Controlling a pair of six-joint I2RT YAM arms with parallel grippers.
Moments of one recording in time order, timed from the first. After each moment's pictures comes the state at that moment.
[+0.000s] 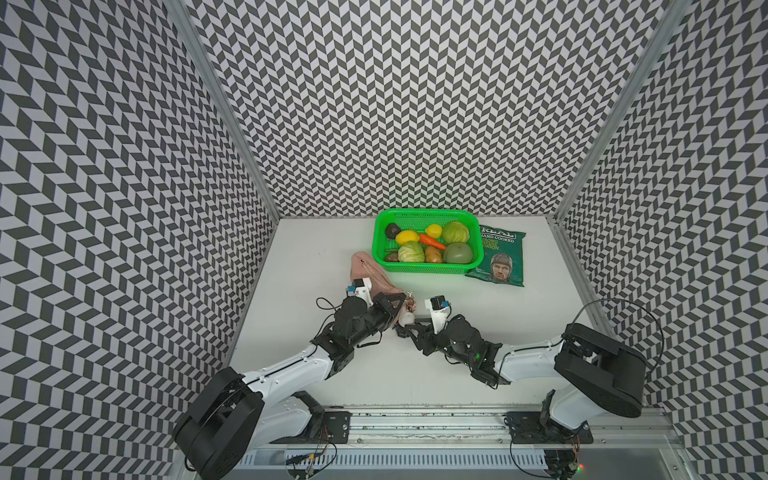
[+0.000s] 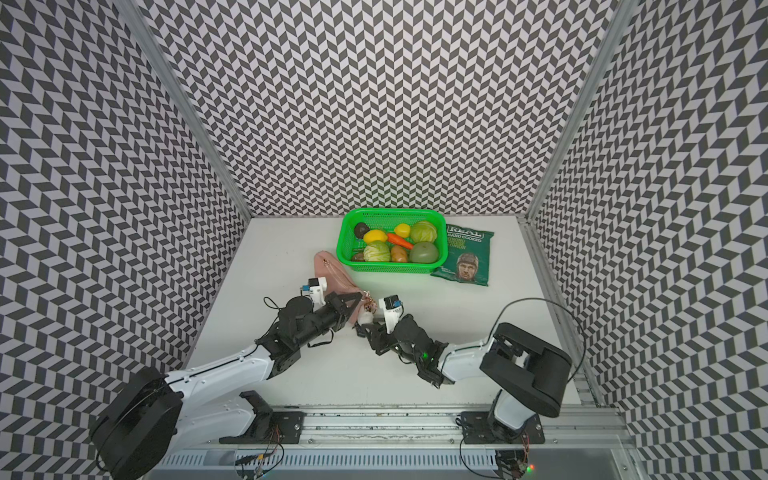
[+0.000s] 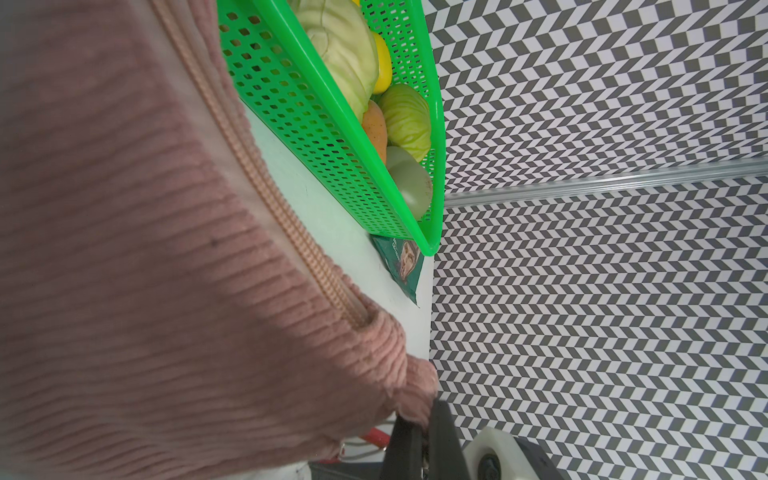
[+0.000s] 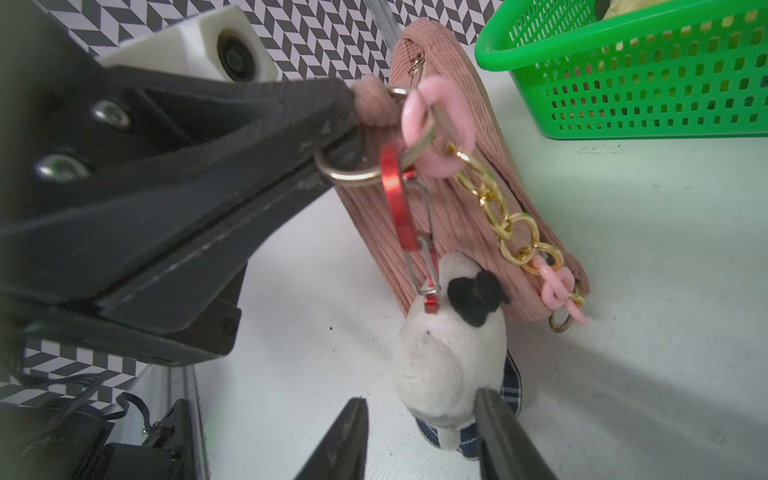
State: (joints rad) left arm -0.65 1.16 0.40 0.54 0.14 -1.36; right arm 1.00 1.59 0.47 0.79 0.06 0.58
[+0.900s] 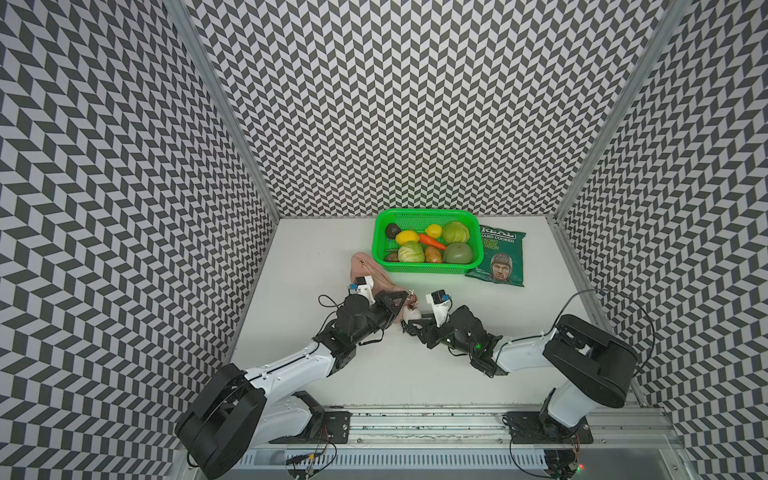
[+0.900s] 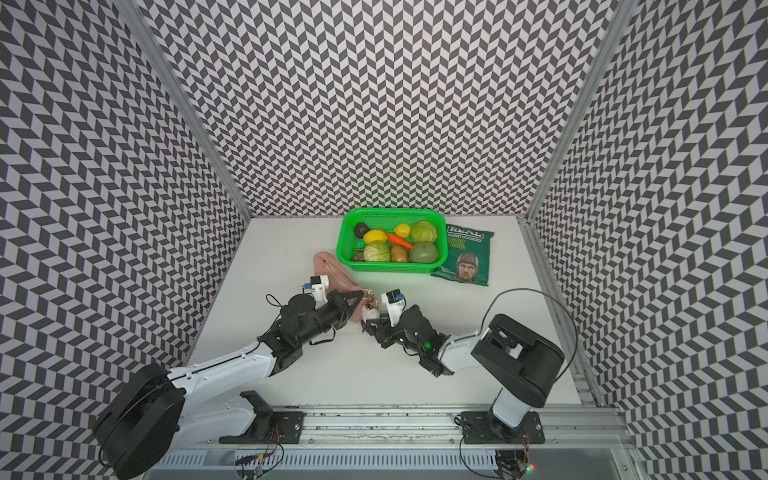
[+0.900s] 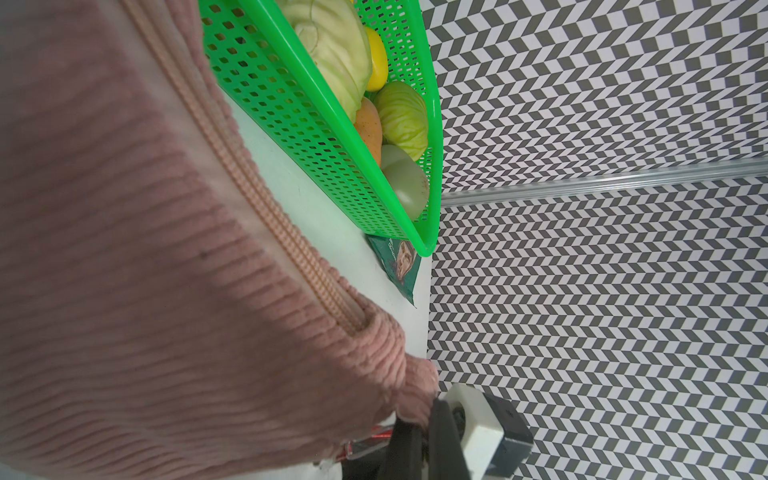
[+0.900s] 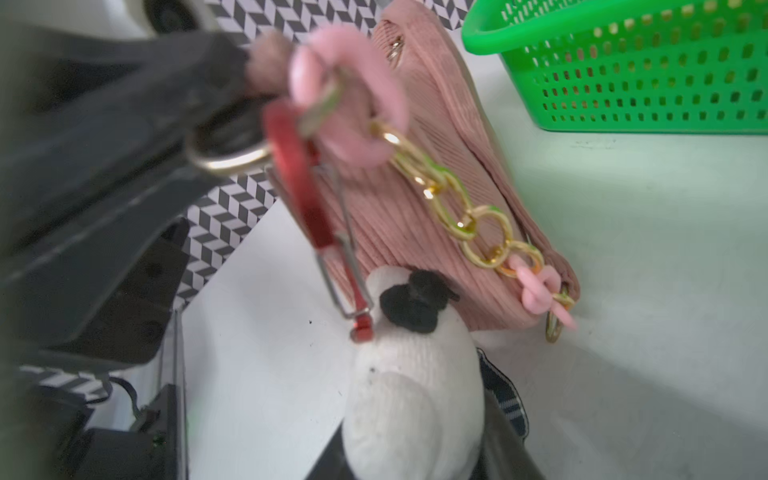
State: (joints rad) left arm -0.66 1.19 0.43 0.54 0.14 -1.36; right arm 0.87 1.65 0.49 0.81 -0.13 0.52
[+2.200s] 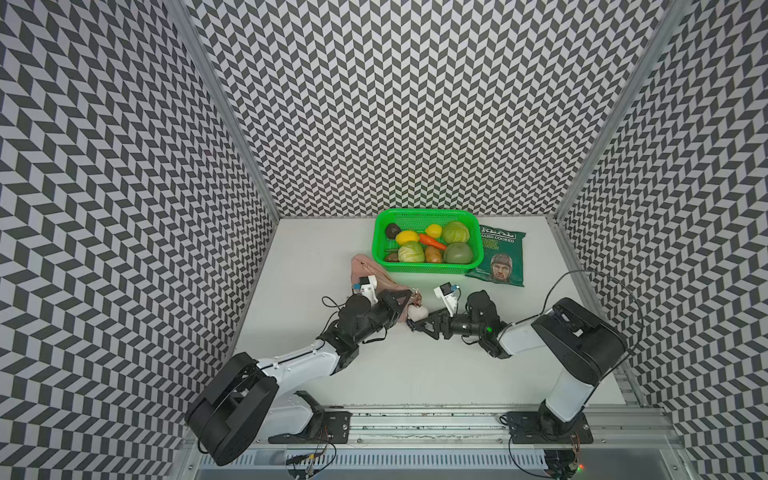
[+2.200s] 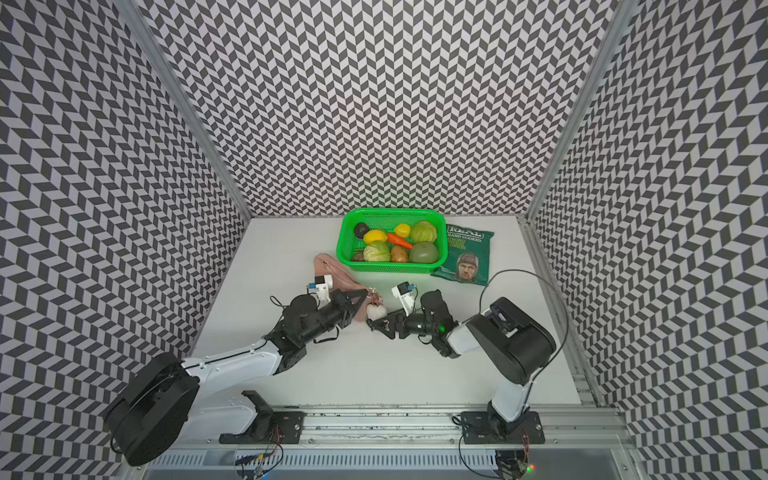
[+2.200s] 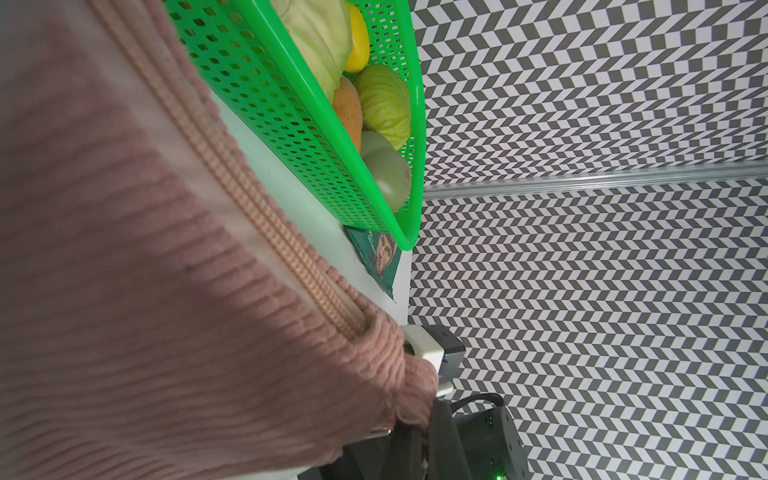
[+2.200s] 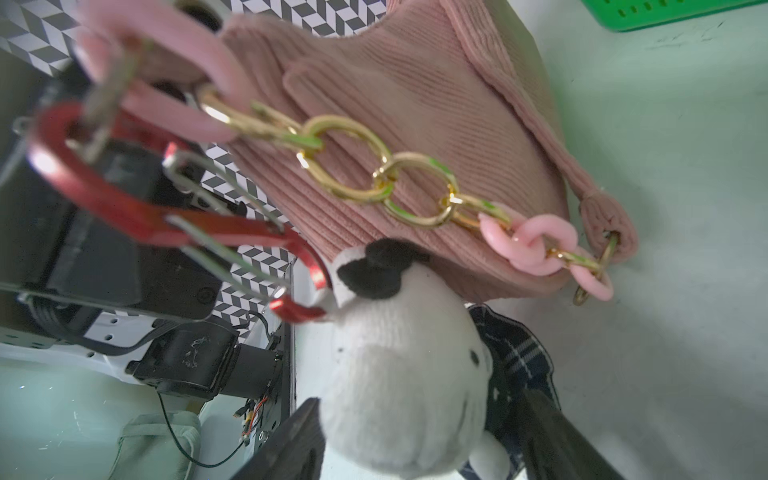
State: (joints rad) left arm -0.66 1.26 0.41 0.69 0.17 -1.42; right arm 0.62 1.74 0.49 0.86 -0.68 0.59
